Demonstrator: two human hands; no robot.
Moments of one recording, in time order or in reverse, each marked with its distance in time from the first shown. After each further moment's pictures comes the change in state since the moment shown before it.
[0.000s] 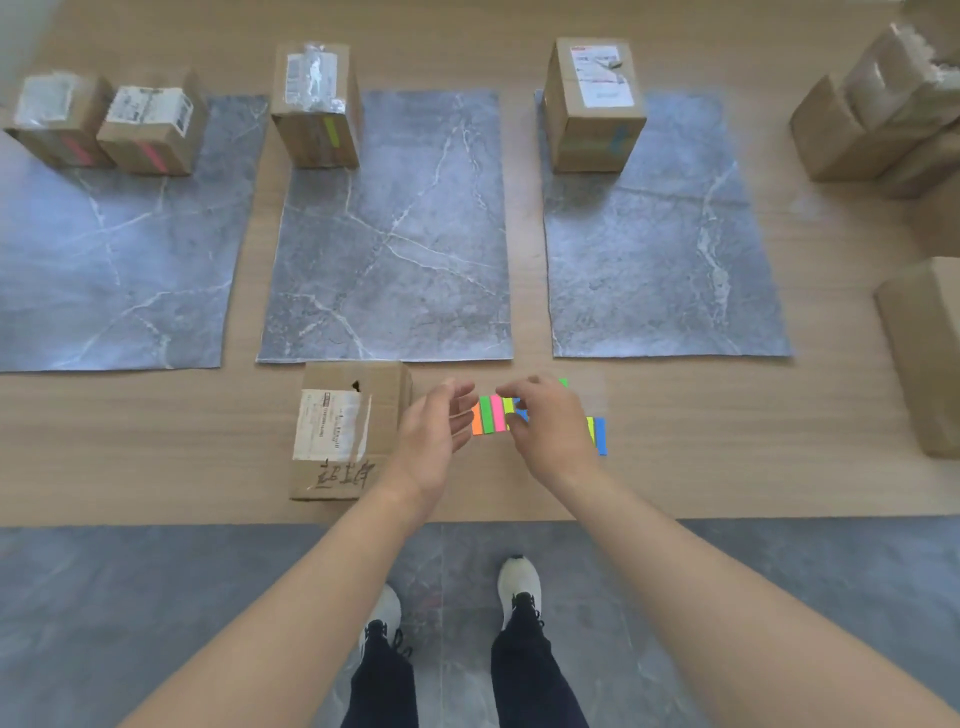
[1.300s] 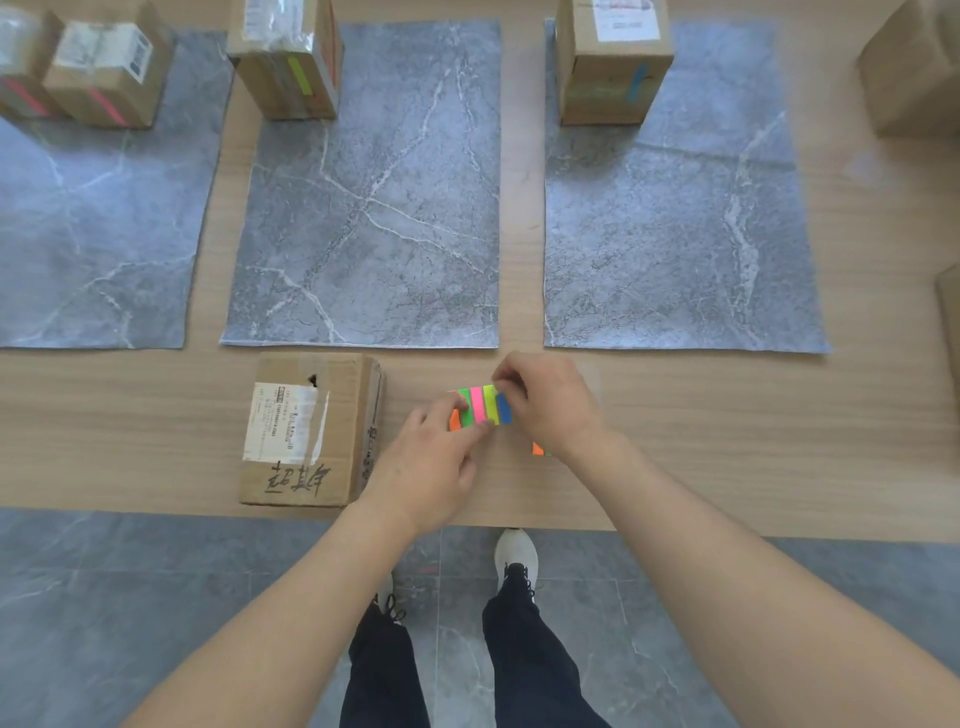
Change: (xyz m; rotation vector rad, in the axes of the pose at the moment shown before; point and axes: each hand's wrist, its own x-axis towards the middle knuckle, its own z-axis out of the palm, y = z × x) left_hand 0.032 -0.047 0.008 1.460 -0.158 0.430; right_hand 0.056 0.049 -0.010 -0.047 -0.119 -0.156
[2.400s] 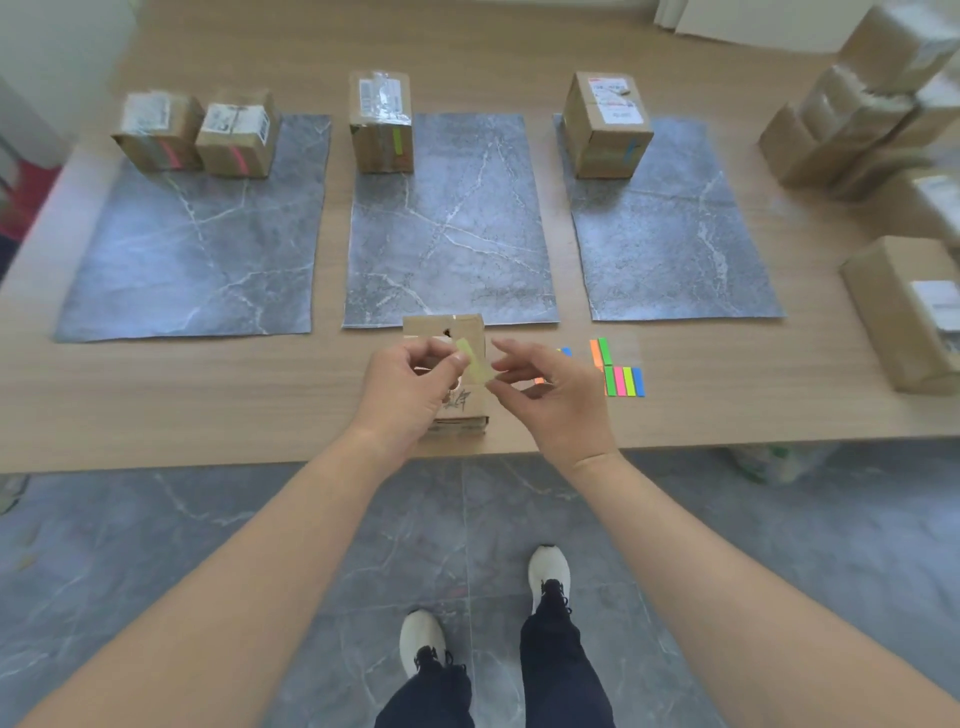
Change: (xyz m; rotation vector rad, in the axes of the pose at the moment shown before) left_hand -0.133 -0.093 -0.094 -1.185 0.360 -0.135; right_hand -0.128 -0.180 0.057 0.466 0.494 -0.186
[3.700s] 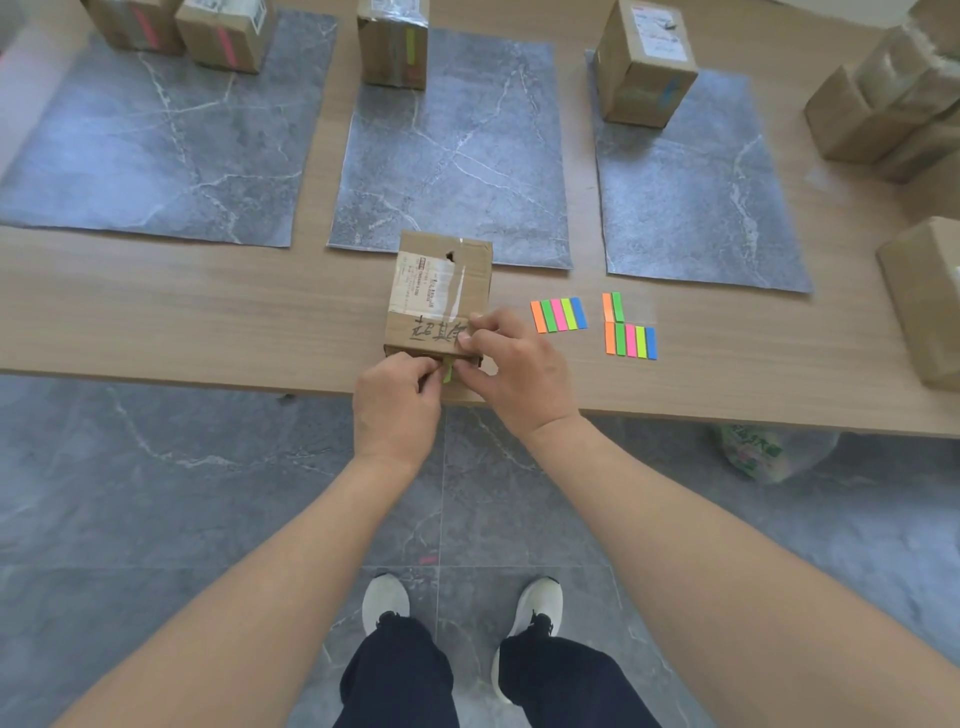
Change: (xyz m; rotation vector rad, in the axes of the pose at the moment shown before) left_hand -0.017 -0.127 0.026 0.606 0.304 0.335; right_hand -0.019 0.070 0.042 -0.489 -0.121 -0.301
